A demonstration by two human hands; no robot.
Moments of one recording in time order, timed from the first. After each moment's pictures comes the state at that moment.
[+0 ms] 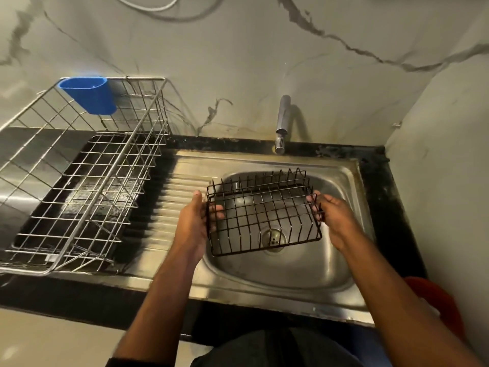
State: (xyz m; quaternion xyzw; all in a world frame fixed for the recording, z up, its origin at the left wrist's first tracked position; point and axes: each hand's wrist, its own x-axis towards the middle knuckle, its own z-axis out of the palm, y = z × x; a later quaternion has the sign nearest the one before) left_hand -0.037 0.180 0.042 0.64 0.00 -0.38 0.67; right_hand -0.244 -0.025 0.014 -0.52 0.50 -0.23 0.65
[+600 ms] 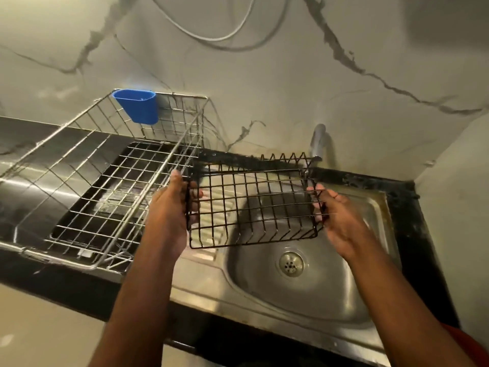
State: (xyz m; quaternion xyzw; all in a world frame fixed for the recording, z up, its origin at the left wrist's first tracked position) left_hand 0.008 0.237 0.138 0.66 -0.02 -0.25 0.71; right_hand -0.181 0.004 0.089 -0.49 0.37 -0.25 0.75
